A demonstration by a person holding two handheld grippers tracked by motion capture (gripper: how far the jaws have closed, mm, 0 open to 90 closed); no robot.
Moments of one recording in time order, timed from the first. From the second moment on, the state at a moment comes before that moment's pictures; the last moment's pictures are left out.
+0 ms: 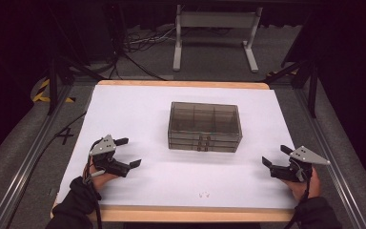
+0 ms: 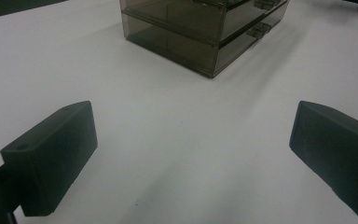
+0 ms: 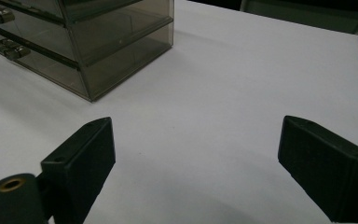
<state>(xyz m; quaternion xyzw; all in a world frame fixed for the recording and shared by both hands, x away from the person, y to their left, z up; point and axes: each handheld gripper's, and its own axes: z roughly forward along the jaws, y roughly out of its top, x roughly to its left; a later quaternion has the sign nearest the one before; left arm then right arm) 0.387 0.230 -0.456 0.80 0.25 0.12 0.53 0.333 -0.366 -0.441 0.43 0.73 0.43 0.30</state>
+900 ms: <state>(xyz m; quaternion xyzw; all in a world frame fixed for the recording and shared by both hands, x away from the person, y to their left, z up) 0.419 0.190 -0.401 0.81 0.19 0.12 0.54 0.338 -0.348 -0.442 0.44 0.77 0.41 0.23</state>
